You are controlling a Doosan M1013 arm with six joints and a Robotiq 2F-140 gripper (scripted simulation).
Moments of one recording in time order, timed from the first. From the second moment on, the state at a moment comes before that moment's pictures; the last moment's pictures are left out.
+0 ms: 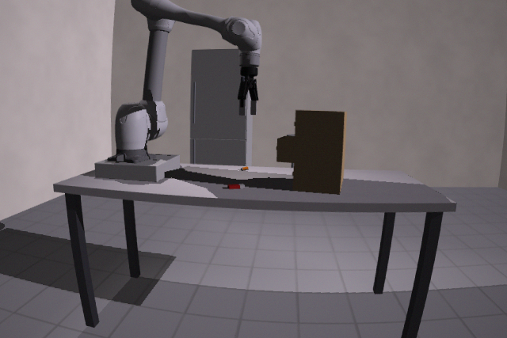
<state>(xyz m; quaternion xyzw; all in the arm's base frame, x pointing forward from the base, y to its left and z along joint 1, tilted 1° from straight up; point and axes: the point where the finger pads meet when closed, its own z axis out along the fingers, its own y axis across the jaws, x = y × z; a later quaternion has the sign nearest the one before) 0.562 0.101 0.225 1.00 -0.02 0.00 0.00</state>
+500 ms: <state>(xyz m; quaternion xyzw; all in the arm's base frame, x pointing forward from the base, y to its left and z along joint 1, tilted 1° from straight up) 0.528 0.091 0.222 1.00 -0.02 0.00 0.00</state>
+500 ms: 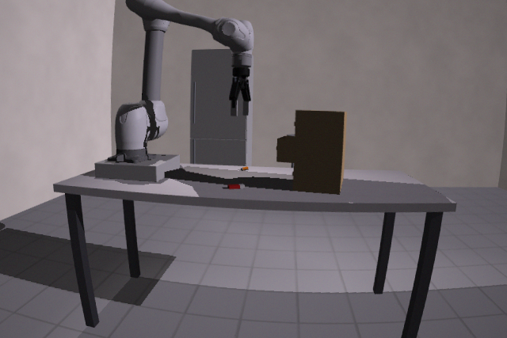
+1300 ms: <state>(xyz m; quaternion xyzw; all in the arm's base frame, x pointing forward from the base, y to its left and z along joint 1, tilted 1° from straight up) 0.466 0.073 0.211 1.00 -0.02 0.02 0.00</state>
